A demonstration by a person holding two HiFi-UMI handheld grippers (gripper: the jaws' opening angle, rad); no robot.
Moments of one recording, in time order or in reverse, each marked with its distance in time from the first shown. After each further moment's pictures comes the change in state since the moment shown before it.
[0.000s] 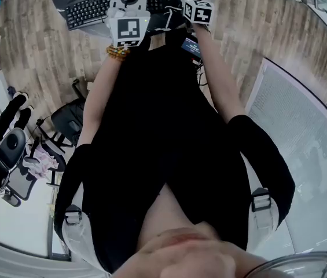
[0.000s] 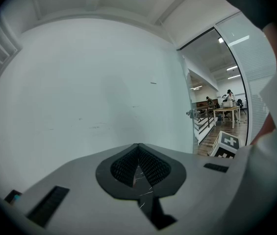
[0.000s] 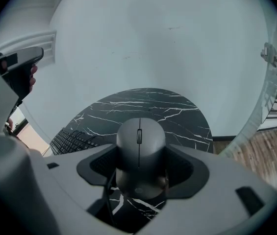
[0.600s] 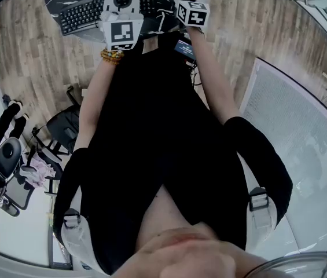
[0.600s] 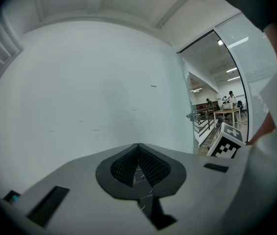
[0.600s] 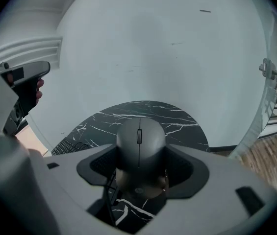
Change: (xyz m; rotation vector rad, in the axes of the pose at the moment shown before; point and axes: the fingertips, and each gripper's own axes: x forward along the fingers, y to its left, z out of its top) left arm -0.004 0.004 0.009 -0.006 -0.028 0.003; right arm -0.021 0.014 0.037 -0.010 -0.105 0.011
